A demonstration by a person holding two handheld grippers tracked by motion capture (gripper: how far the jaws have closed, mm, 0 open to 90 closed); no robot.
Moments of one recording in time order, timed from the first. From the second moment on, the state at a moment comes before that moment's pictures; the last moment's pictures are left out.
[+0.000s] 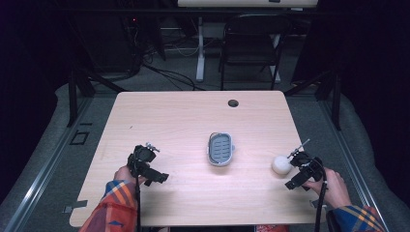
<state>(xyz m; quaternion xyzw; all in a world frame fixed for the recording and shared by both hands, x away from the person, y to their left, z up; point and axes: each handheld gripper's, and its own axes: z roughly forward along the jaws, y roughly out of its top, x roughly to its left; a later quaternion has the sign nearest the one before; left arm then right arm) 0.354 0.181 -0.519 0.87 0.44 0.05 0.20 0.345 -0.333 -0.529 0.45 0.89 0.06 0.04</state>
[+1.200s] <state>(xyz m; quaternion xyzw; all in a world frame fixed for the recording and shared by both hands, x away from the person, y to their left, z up) 0.354 0.181 -0.519 0.87 0.44 0.05 0.20 0.347 -0.323 -0.522 0.43 0.90 0.06 0.04</state>
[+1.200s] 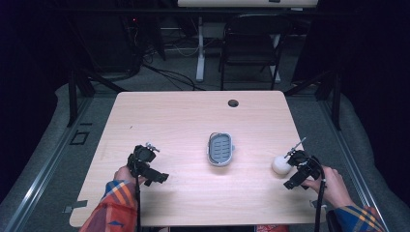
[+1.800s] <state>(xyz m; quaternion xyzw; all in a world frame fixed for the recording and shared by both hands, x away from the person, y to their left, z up) 0.354 0.180 -0.519 0.87 0.44 0.05 0.20 0.365 -0.315 -0.516 0.41 0.91 0.05 0.05</state>
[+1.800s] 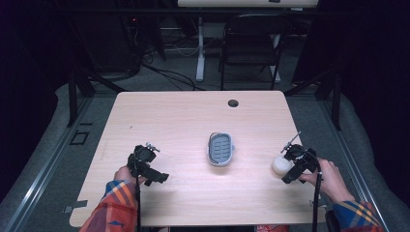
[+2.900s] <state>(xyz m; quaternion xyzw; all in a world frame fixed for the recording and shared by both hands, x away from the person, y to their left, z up) 0.354 0.181 -0.519 0.87 0.44 0.05 0.21 0.406 -0.293 -0.523 0.42 0.91 0.05 0.04</state>
